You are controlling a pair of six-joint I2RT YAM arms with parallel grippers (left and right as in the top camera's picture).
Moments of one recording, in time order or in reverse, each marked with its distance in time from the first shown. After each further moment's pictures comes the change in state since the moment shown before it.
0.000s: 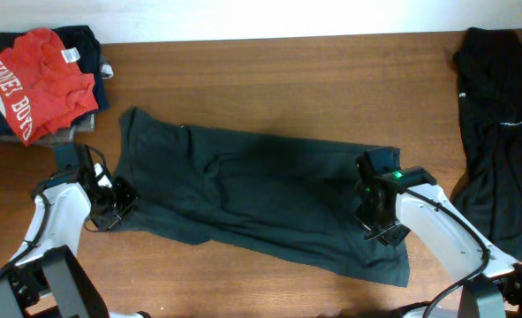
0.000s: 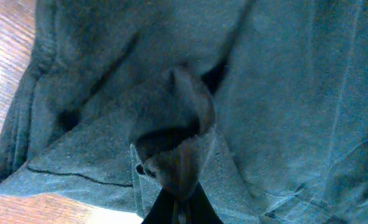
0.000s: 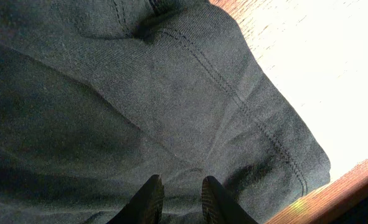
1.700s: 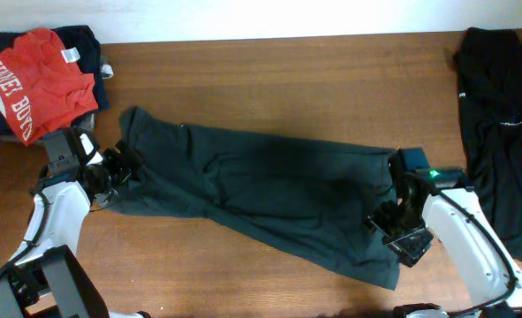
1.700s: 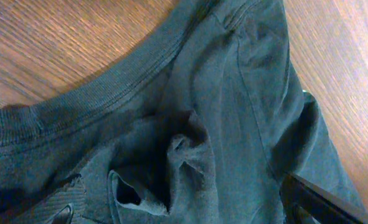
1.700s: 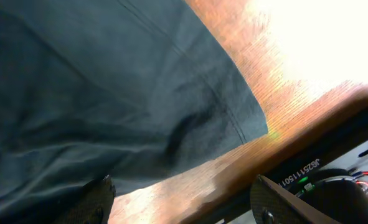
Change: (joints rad) left arm 0.000 0.002 0.013 0.336 0.093 -0.074; right arm -0.158 -0.101 0.038 -0.233 -0.199 -0.089
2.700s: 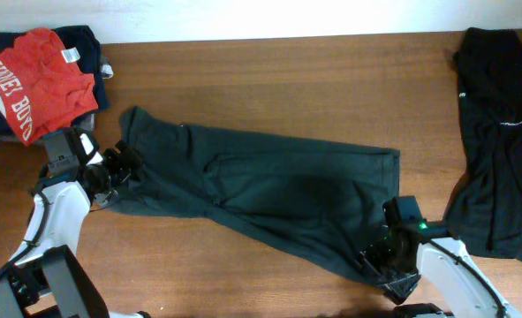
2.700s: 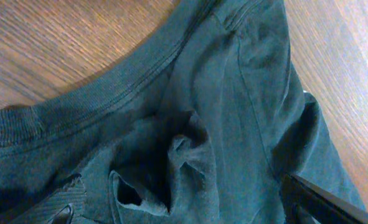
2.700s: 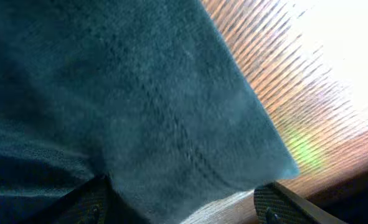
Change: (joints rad) left arm 0.000 0.000 0.000 -0.001 -0.004 0.000; right arm 0.000 -0.158 -0.423 0.307 -0.098 0.036
